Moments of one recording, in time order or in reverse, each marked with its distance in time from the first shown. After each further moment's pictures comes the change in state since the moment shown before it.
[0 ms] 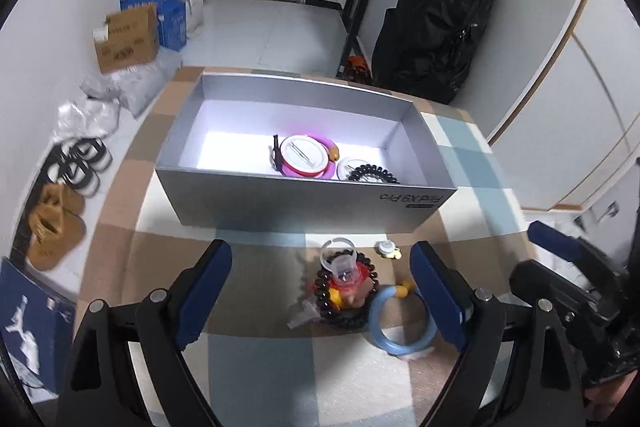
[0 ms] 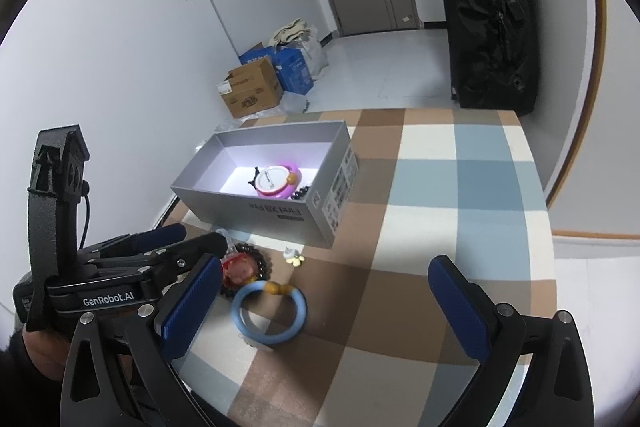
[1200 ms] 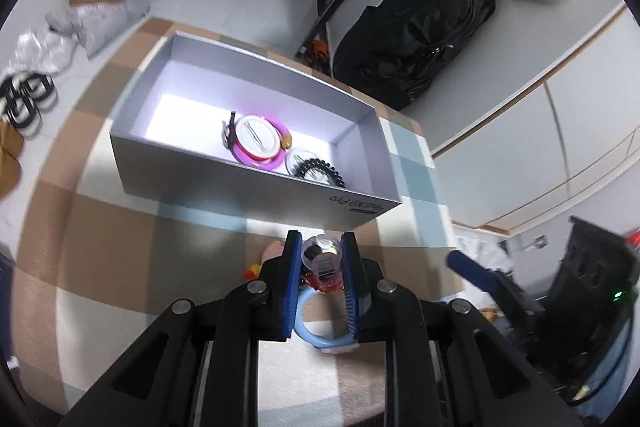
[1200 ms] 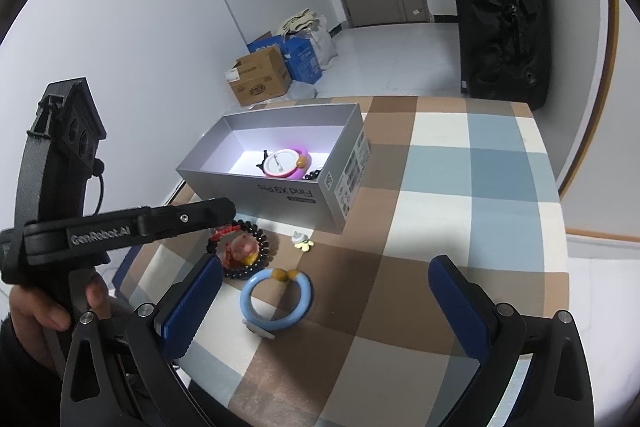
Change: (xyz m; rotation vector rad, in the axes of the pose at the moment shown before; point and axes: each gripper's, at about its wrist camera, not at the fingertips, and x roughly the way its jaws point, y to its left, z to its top) left arm 0.002 0.016 0.010 -0.217 0.098 -0.304; right arm 0.007 0.008 -0.006 -0.030 0.034 0.024
